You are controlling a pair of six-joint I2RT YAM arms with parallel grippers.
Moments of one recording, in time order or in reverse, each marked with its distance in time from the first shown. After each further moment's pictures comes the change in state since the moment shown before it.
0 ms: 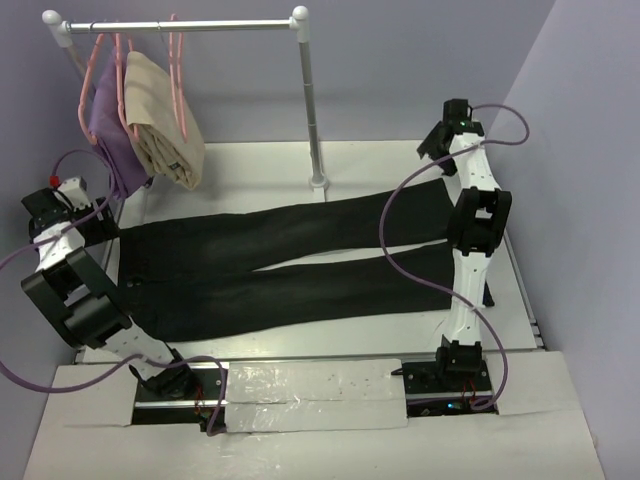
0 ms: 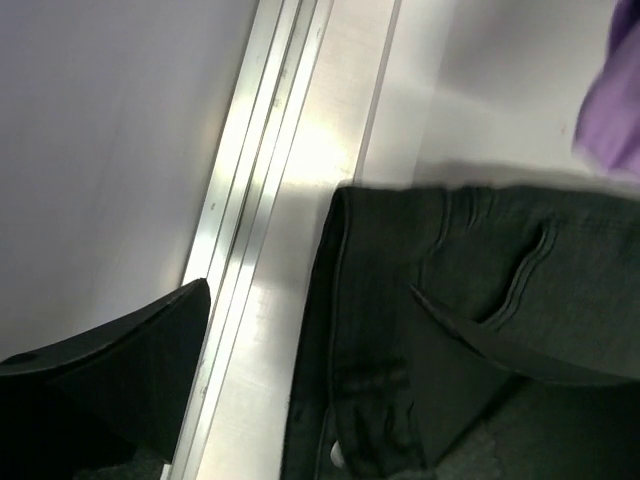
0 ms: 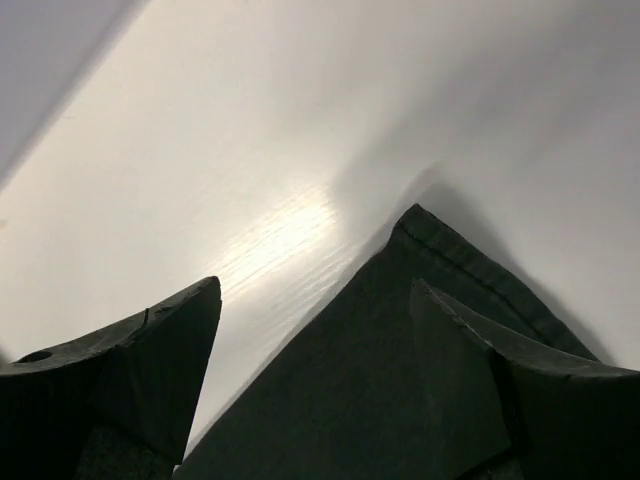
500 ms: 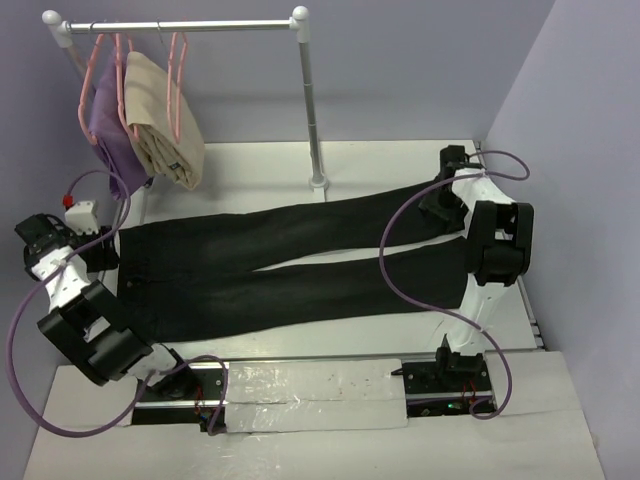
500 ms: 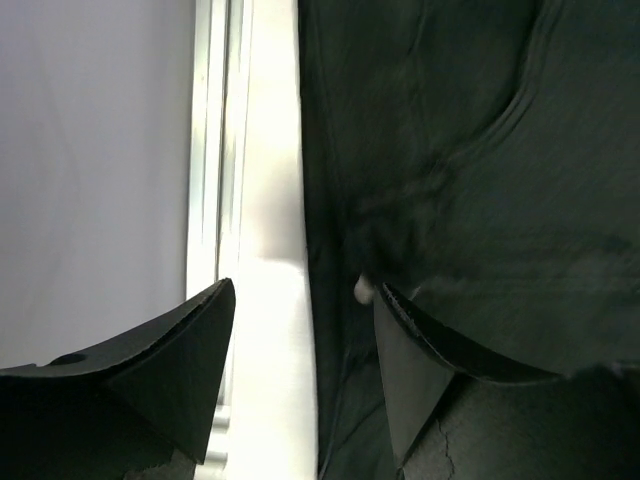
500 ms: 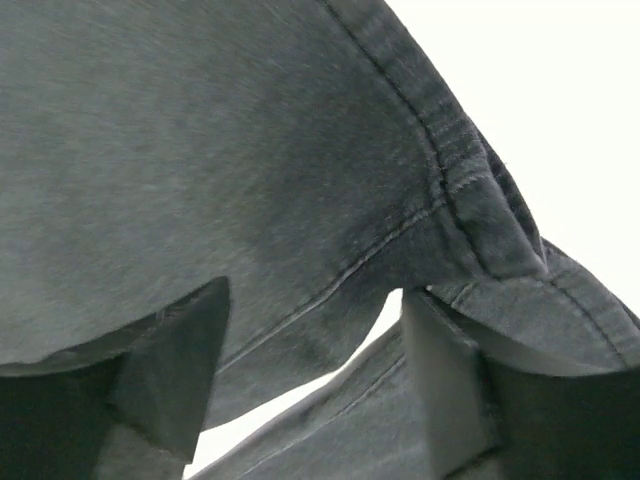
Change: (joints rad) left arm 0.121 -0.235 -0.165 -0.213 0.102 0.353; right arm -0.002 -0.411 -0.882 0.137 0.029 -0.080
